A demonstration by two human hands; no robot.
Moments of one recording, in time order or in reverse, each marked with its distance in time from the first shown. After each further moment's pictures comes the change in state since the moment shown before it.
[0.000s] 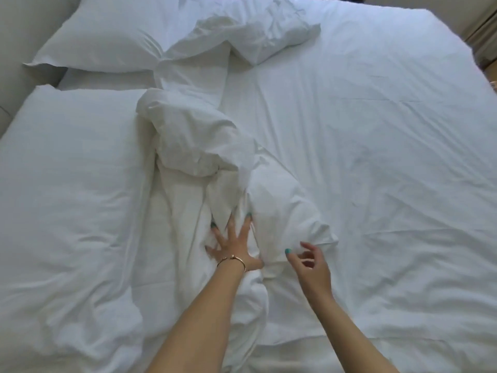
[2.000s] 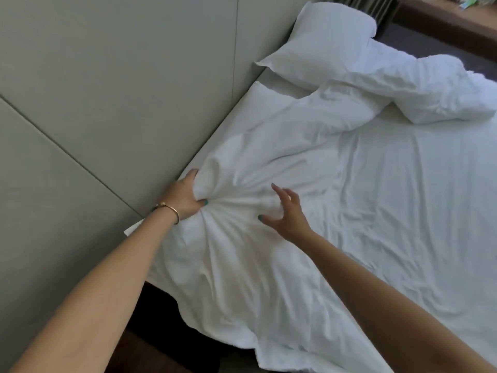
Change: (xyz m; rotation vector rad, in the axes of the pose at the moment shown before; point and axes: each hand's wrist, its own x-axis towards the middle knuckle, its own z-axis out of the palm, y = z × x) left_hand -0.180 -0.474 -0.198 -0.406 0.624 -0.139; right_hand -0.177 -0.155 0.352 -0.737 -0.701 -0.676
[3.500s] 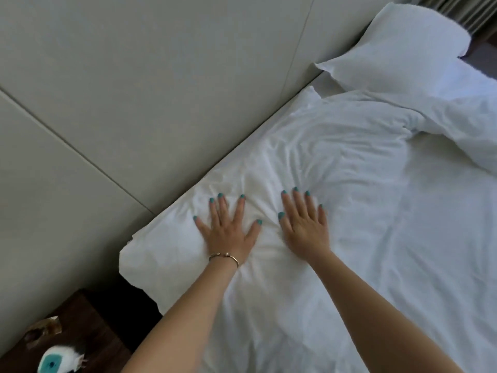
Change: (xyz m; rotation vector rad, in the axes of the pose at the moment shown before) left_hand 0.021 0.015 0.128 0.227 0.122 -0.349; right_hand 0.110 0.009 0.032 -0.706 -0.044 -0.190
